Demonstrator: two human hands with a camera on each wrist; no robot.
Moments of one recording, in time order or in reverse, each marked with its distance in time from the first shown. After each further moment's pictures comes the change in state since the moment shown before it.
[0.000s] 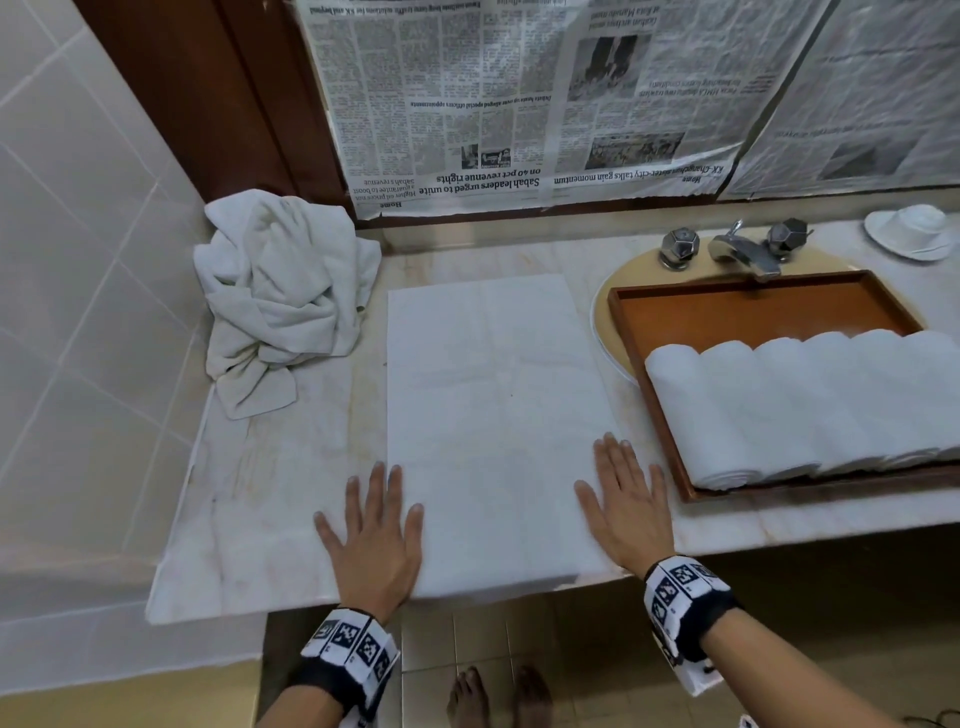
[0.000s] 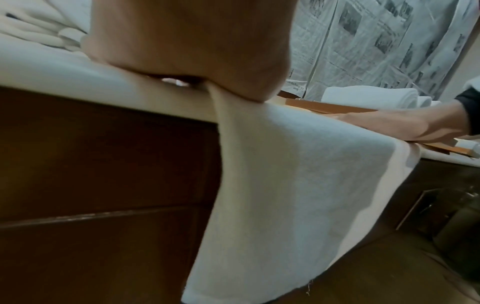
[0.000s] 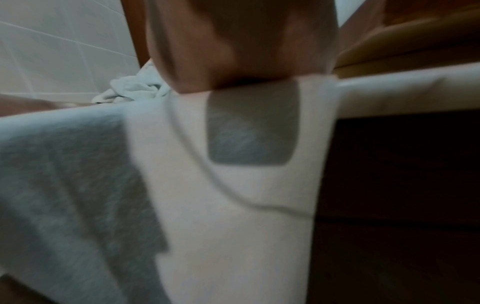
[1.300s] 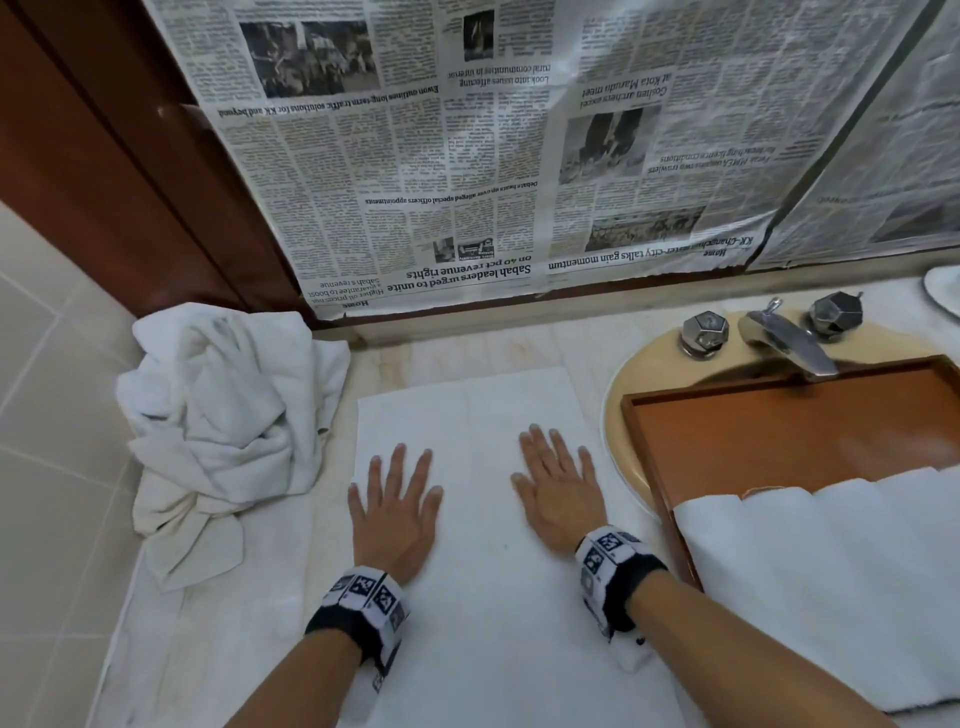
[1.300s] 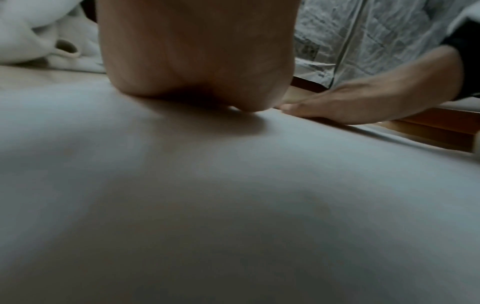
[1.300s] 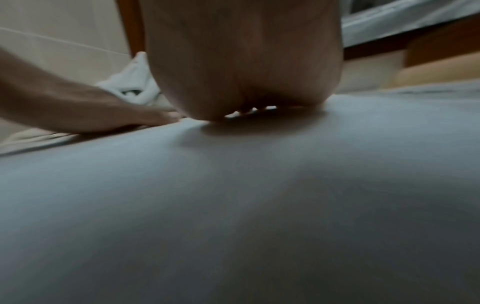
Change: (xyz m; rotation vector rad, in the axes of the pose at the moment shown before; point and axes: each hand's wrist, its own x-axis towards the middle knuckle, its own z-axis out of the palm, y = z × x) left_hand 0.232 0.085 -0.031 0.069 -0.062 0.106; right_hand 0.229 -0.054 -0.047 0.027 -0.078 -0.145
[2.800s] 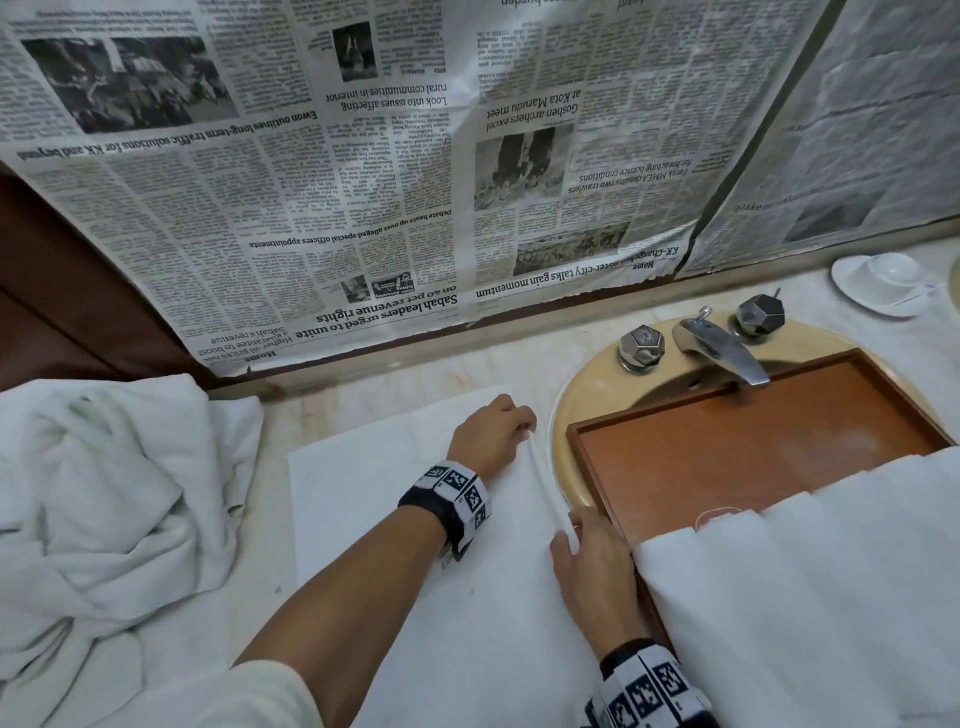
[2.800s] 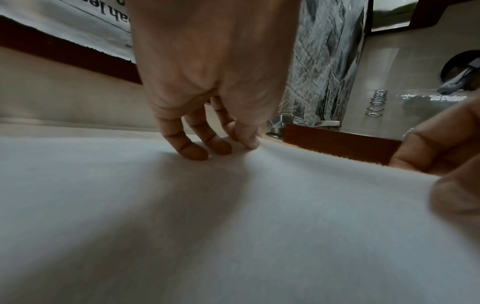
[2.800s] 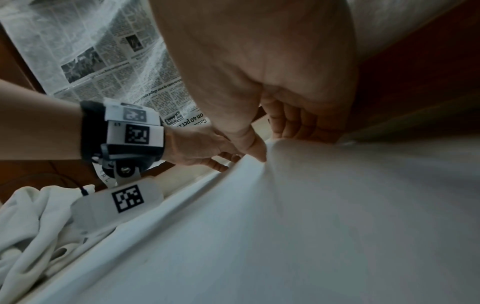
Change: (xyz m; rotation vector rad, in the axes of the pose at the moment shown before) left_hand 0.149 0.195 -0.025 -0.196 -0.088 0.608; right_hand -0.052 0.027 -0.036 0.583 0.370 0.553
